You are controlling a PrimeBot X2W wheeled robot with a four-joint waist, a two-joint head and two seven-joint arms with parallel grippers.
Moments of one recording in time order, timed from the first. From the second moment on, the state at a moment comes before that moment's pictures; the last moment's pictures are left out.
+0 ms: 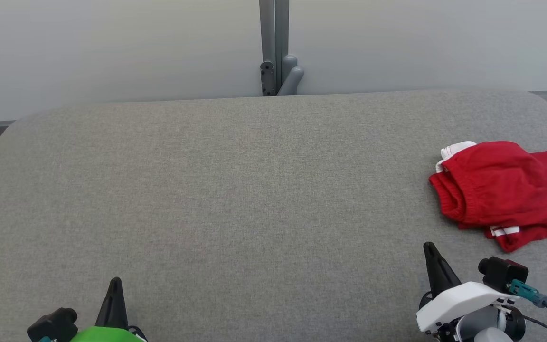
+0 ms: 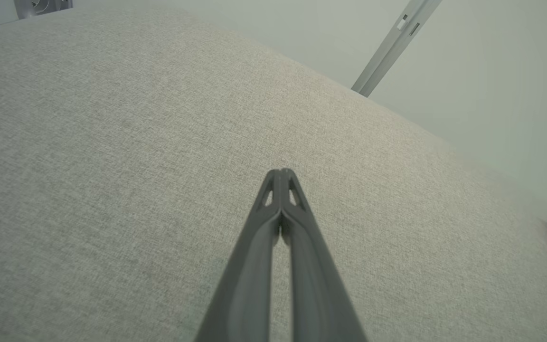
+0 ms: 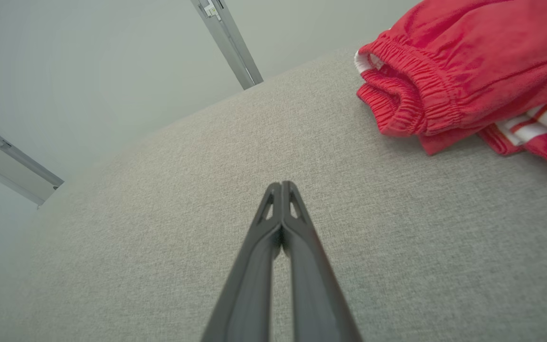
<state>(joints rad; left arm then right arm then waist) 0.01 0.04 0.04 0.41 -0.51 -0.11 -0.18 -0.08 -0.04 0.05 0.42 0.48 0.13 -0.18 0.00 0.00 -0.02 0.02</state>
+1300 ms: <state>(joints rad) -0.05 0.04 0.07 0.33 -1.03 -0.12 -0.04 -0.09 -0.04 -0.03 0.34 1.02 0.13 -0.04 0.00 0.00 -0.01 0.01</state>
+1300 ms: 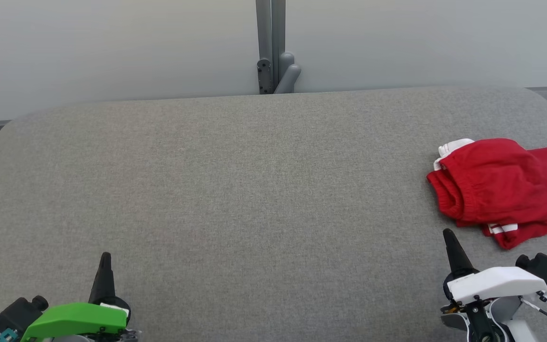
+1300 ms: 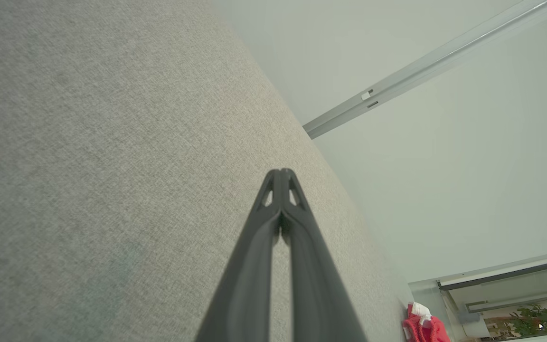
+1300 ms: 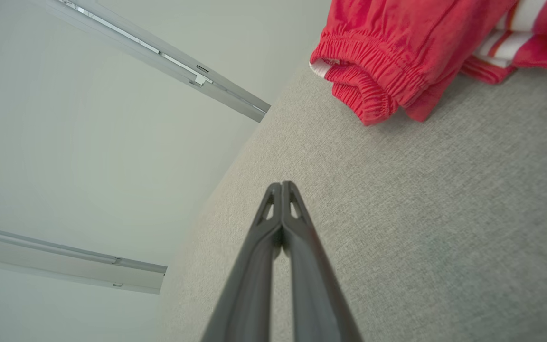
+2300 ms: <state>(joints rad) -0.08 0.04 0.09 0.30 -1.31 -0.12 0.03 -0.10 -0.05 -0.07 0.30 1.30 0.13 0.04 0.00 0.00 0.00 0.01</state>
